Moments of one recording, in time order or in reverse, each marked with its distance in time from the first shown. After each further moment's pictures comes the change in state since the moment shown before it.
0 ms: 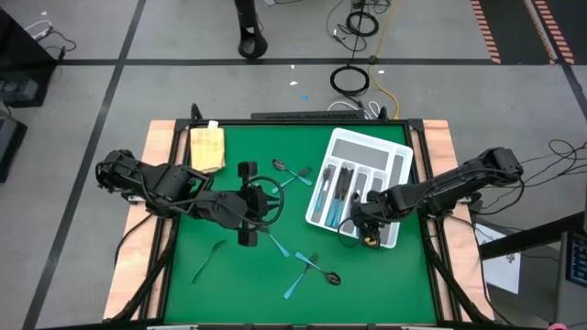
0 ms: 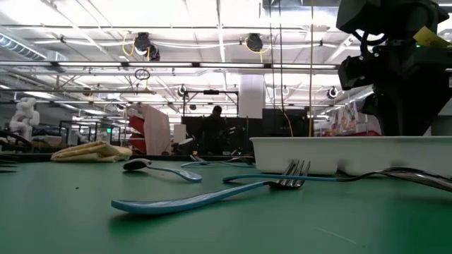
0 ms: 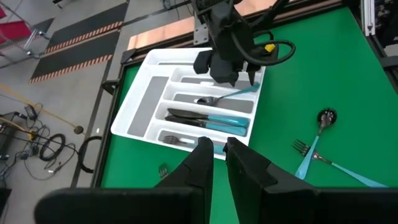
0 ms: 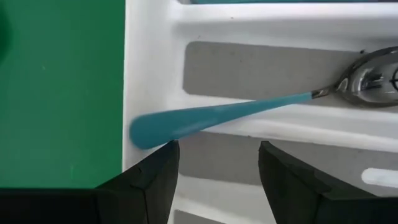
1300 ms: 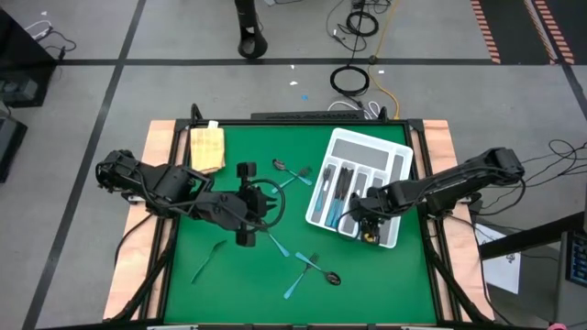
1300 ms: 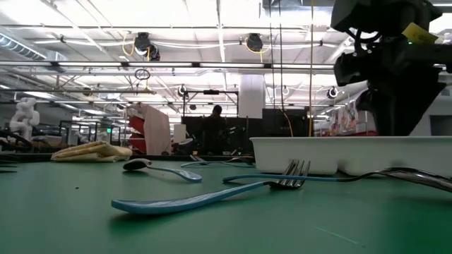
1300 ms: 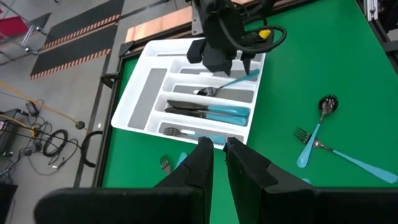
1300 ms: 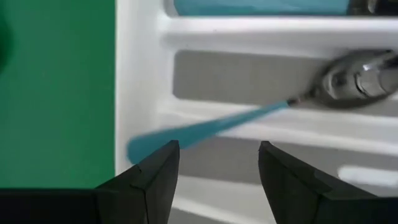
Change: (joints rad) left arm -0.005 0.001 0.000 -0.043 0.001 -0.001; right arm -0.039 -0.011 0.027 -0.038 -0.006 -0.031
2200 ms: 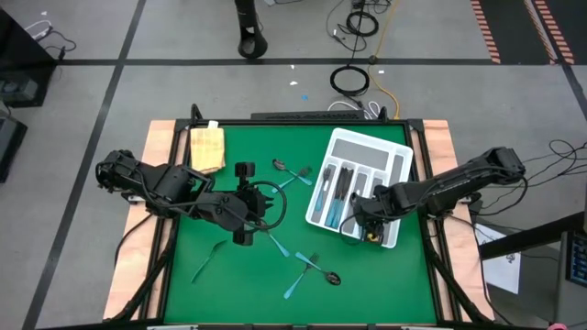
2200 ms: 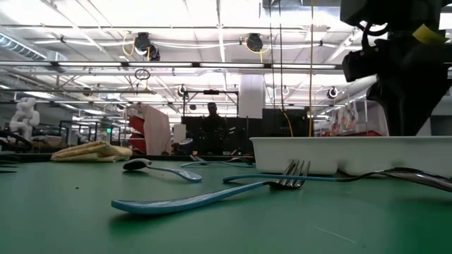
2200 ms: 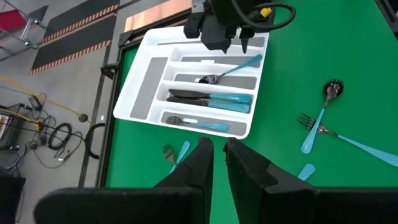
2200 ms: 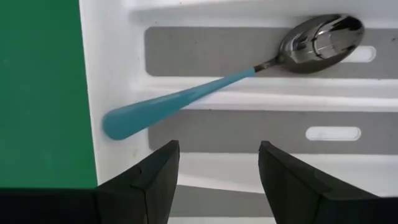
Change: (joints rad) left arm 0.000 0.000 0.000 -0.052 0.000 0.001; right arm 0.053 -0.013 0.041 -0.155 0.084 0.096
